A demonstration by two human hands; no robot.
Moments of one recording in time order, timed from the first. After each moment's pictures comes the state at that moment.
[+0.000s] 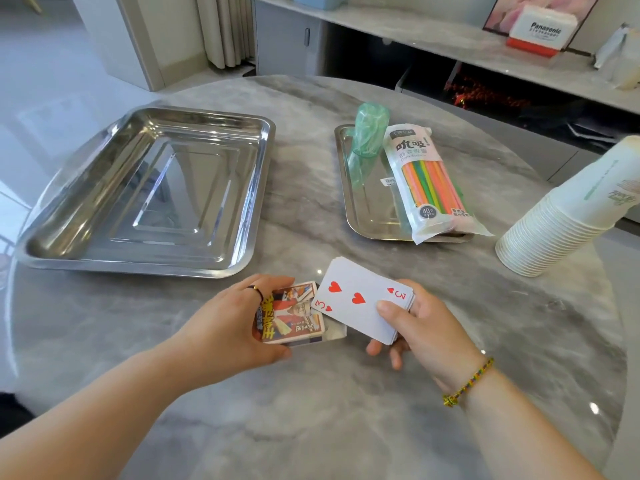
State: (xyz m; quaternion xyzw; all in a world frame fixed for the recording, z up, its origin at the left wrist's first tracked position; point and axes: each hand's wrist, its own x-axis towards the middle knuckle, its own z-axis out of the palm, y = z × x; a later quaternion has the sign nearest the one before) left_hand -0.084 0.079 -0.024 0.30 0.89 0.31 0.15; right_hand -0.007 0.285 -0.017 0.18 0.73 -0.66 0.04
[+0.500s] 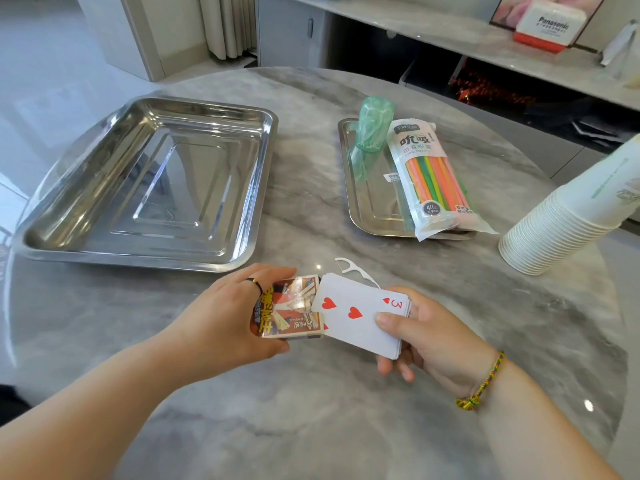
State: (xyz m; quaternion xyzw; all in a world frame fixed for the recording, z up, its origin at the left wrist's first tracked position) left_hand -0.083 0.075 -0.018 0.32 0.89 0.30 0.13; right_hand -0.004 0.287 -0.012 0.16 0.67 -0.71 0.16
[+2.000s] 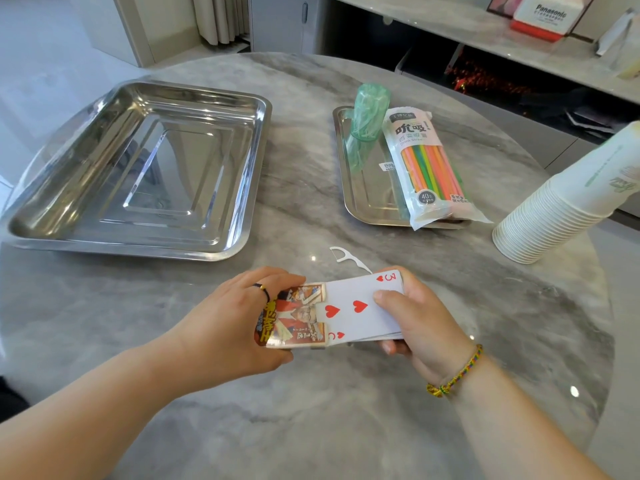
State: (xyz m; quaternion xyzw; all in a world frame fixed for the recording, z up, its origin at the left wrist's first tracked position) left_hand -0.073 0.078 -0.027 0.39 0.86 0.31 0.13; right_hand -0.005 0.274 -0.011 0.24 0.69 -0.67 0.09
